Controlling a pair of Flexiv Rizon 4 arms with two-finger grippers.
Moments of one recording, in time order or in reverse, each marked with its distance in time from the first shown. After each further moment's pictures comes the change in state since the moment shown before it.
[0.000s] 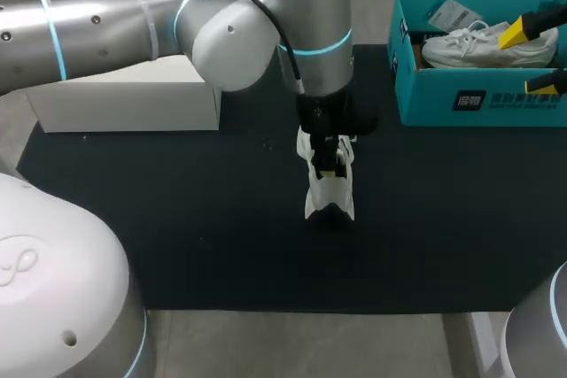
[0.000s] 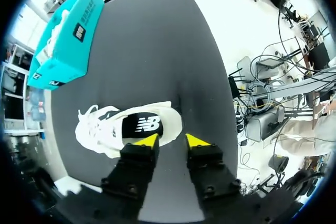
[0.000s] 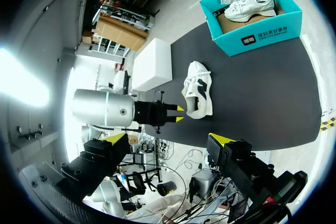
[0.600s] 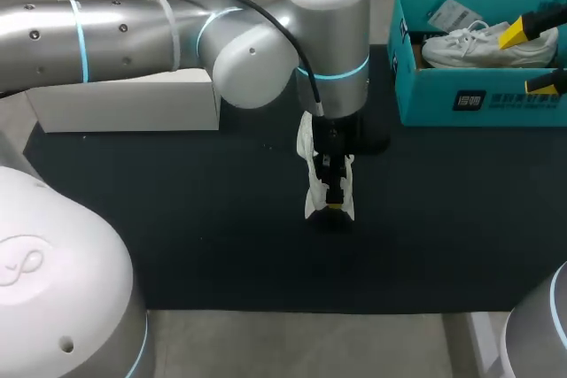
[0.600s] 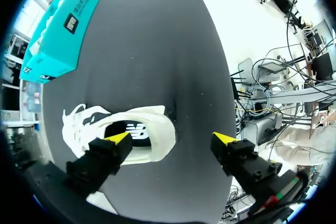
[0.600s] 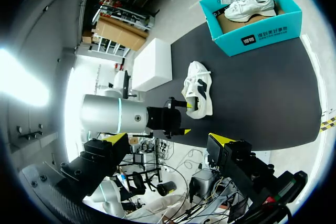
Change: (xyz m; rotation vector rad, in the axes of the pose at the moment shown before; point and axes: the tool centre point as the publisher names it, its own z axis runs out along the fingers) left arm 0.008 -0.011 0.035 -0.032 0.034 -0.064; right arm 0.000 0.000 0.000 0.000 0.000 0.000
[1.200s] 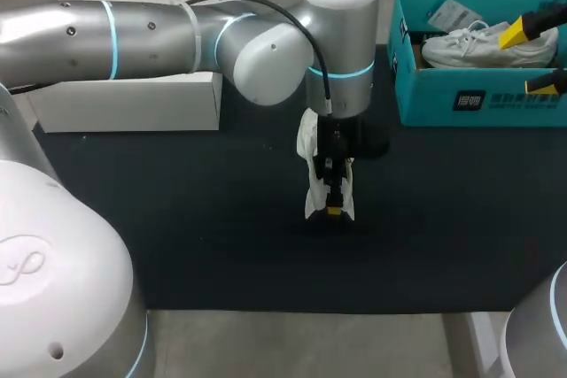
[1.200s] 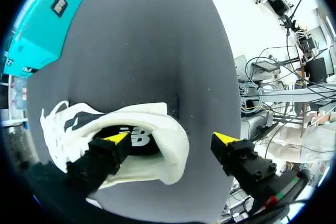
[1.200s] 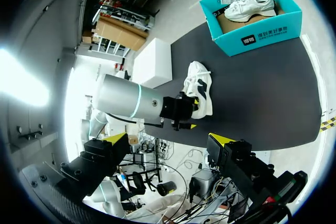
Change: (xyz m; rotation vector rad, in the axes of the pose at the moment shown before) left arm -0.012 0.006 0.039 -0.052 0.118 -0.022; right arm 0.000 0.000 0.000 0.000 0.000 0.000
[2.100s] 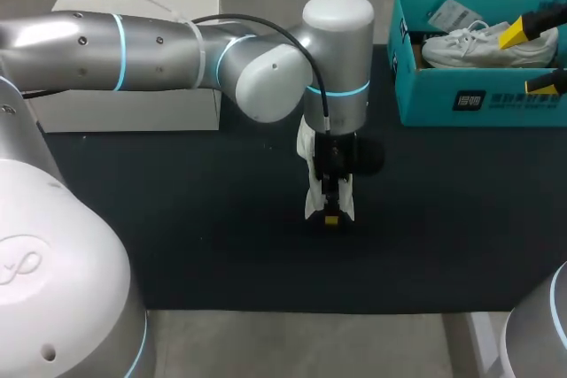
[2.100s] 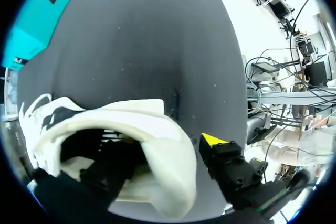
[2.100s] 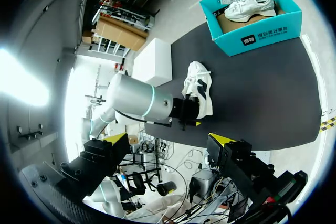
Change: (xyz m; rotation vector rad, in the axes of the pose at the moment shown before) left arm 0.003 0.007 0.036 -0.011 0.037 -0.032; right arm 0.000 0.000 0.000 0.000 0.000 0.000
